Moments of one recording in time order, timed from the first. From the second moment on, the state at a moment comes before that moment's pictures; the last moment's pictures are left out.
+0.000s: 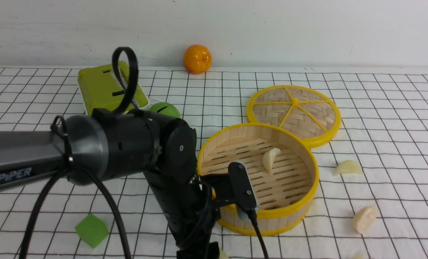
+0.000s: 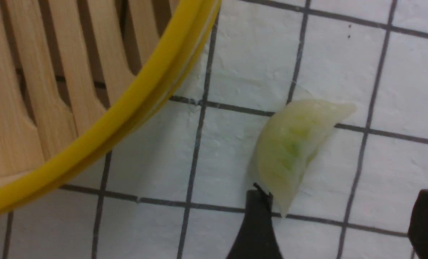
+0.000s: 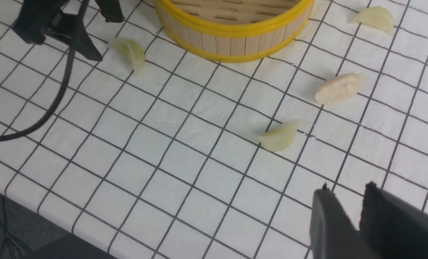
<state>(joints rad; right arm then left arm) 0.27 0.51 -0.89 0.21 1.24 -0.14 -0.68 1.80 -1.19 -0.22 0.84 0.84</state>
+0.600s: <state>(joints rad) 0.27 0.51 -0.89 0.21 1.24 -0.14 -0.68 1.88 -1.19 -0.28 0.76 1.01</state>
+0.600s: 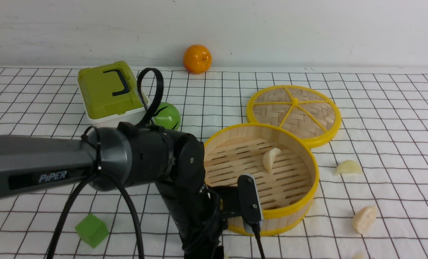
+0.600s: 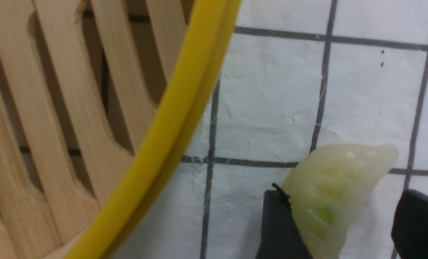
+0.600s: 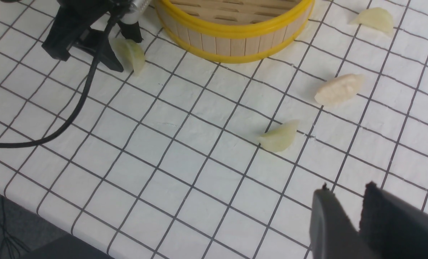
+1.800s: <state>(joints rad) 0.27 0.51 -0.89 0.21 1.23 -0.14 -0.68 2.05 -1.97 -0.01 1.02 -0.24</state>
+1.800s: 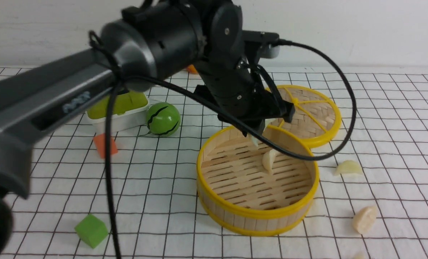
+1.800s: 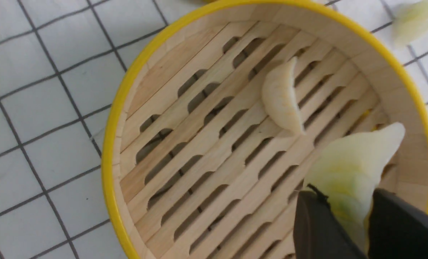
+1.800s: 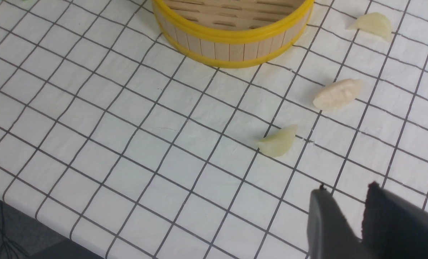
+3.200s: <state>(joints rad) 0.33 0.59 -0.89 0.20 1.26 -0.14 -0.68 1.91 -2.19 0.16 1.24 -0.18</state>
